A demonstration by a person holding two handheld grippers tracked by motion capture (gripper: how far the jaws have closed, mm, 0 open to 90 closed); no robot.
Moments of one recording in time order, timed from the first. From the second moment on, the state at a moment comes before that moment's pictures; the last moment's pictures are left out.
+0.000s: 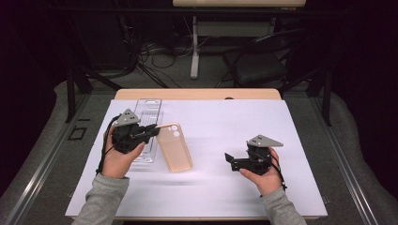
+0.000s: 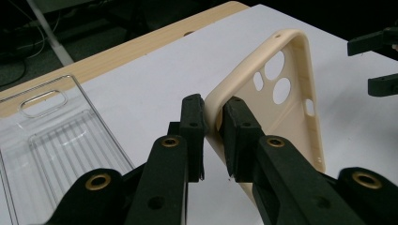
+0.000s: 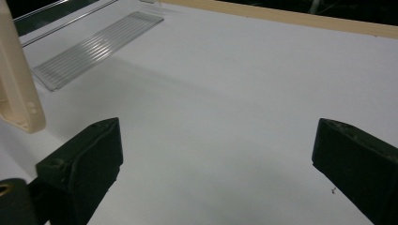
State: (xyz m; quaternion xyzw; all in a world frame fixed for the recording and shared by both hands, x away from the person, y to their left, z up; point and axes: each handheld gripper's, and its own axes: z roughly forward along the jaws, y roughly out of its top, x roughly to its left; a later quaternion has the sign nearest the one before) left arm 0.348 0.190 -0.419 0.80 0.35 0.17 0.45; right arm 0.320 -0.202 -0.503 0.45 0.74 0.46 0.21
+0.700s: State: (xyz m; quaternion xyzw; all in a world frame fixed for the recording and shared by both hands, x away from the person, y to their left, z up) left arm 0.356 0.180 -0.412 0.81 0.33 0.19 0.44; right arm 0.311 -0.231 -0.508 0.46 0.72 0.46 0.22
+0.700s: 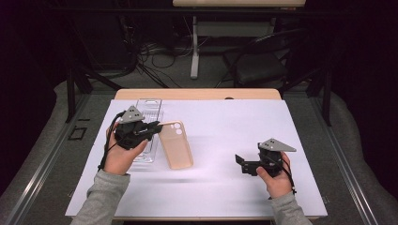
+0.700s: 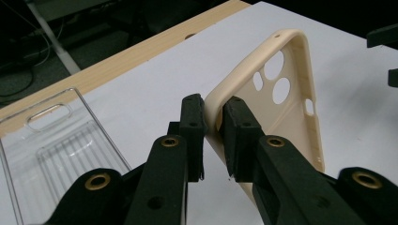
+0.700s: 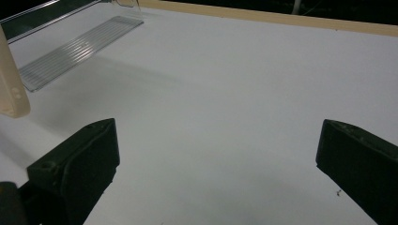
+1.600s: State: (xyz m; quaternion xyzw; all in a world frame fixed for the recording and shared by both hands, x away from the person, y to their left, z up) left arm 0.391 0.188 -0.401 0.82 0.35 0.16 0.41; right arm 0.308 -0.238 -0.514 0.46 0.73 0.45 0.22
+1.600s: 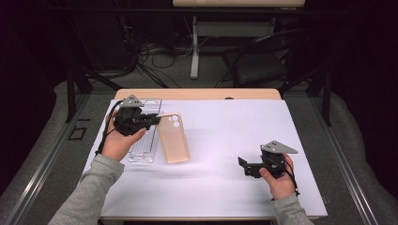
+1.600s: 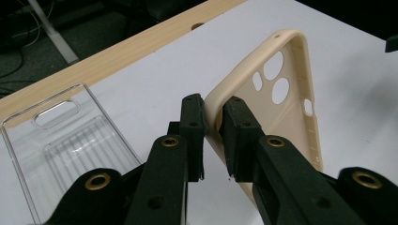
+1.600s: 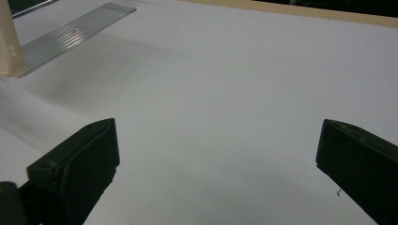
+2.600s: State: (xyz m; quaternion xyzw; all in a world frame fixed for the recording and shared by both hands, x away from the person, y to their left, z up) left arm 0.424 0.194 -0.381 0.81 0.37 0.18 0.43; right arm 0.309 -0.240 -0.515 0.47 0.73 0.45 0.22
